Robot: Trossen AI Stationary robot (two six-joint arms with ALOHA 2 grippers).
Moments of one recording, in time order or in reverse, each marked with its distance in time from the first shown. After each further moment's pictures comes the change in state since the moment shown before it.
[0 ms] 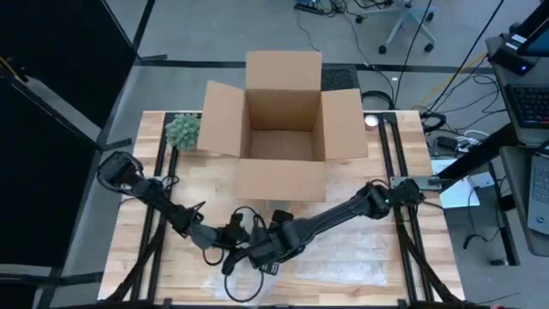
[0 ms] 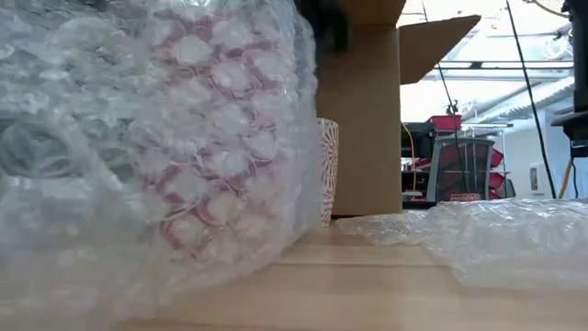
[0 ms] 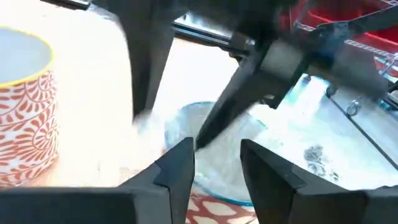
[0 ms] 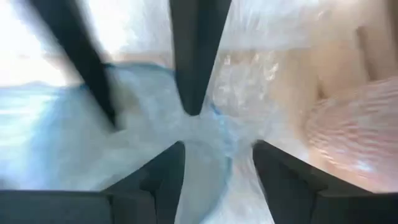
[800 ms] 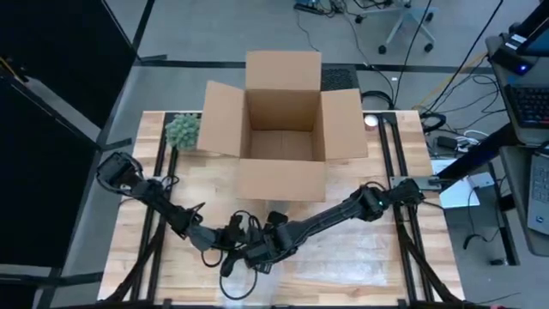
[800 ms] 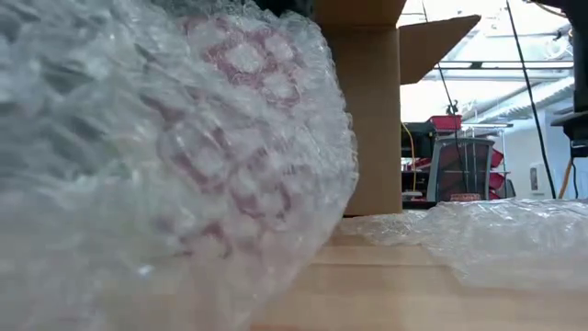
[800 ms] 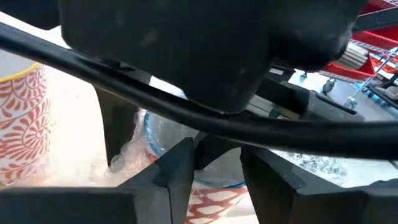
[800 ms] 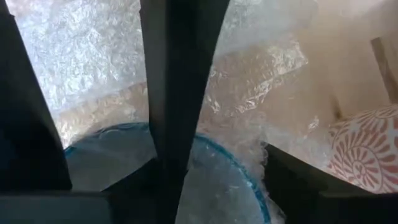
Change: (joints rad) left arm -0.001 0.000 0.000 0.000 0.003 0.003; right arm -0.009 0.121 -0.017 0.099 0.009 0.021
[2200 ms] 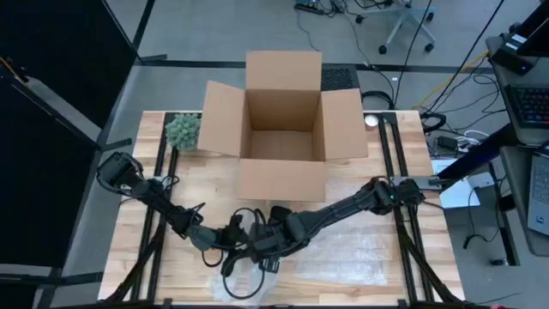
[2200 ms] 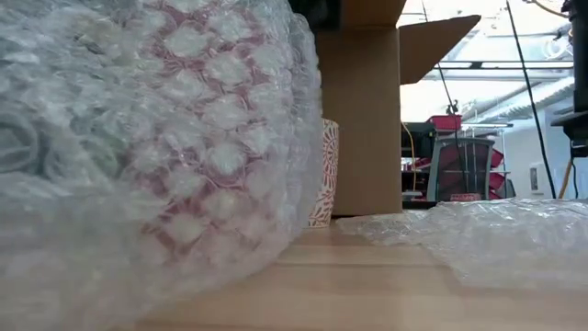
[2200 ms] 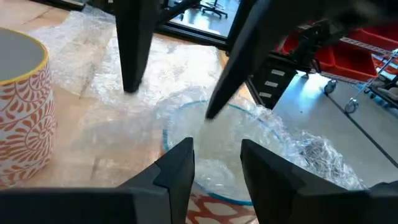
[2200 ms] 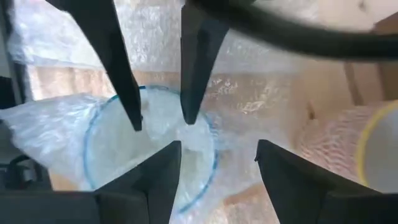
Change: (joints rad) left arm 0.001 0.000 0.000 0.002 -0.004 0.004; right arm -0.006 -0.163 0.015 -0.075 -0.036 -0.087
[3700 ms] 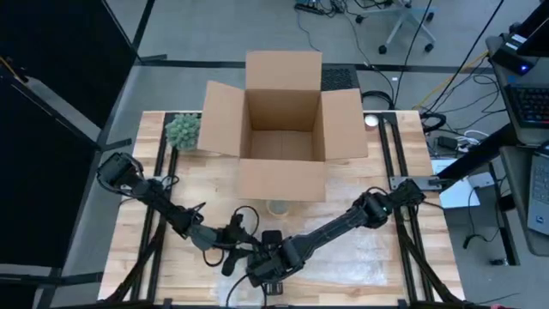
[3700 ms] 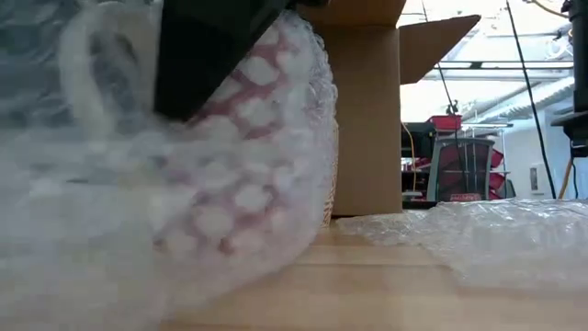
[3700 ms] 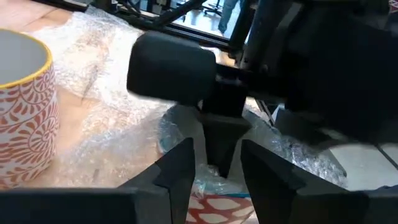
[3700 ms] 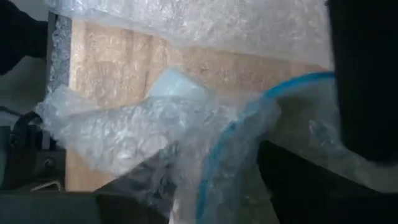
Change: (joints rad) left arm 0.000 0.000 -0.001 0.000 0.001 -0.006; right arm 0.085 0.112 -0.028 0.172 -0.089 -0.166
